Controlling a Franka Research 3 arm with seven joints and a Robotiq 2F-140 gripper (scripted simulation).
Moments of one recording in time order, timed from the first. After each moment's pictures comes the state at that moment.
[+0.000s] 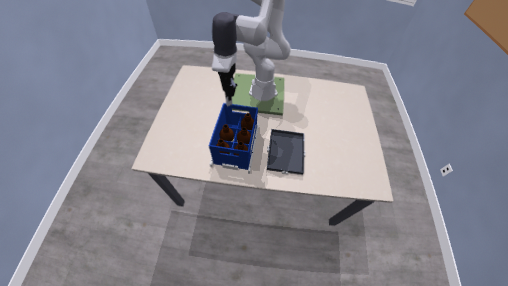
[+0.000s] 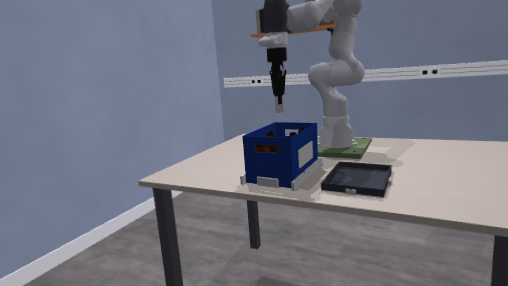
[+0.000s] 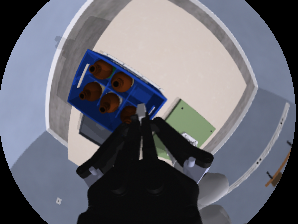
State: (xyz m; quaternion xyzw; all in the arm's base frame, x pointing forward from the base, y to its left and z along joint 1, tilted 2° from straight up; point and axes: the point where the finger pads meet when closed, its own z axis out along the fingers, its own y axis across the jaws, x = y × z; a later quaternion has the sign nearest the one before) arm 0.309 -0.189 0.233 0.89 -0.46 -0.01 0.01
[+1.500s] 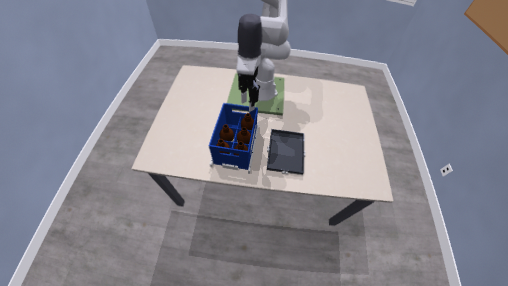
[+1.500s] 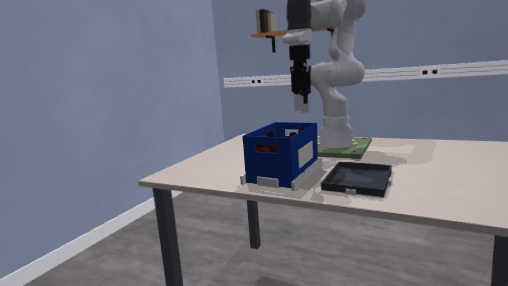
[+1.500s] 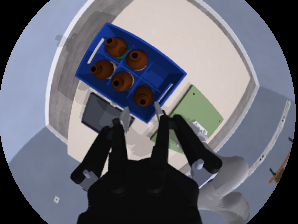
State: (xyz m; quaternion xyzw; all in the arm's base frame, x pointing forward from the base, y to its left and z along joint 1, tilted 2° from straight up) arm 0.324 -0.098 0.233 0.89 -0.46 -0.01 0.01
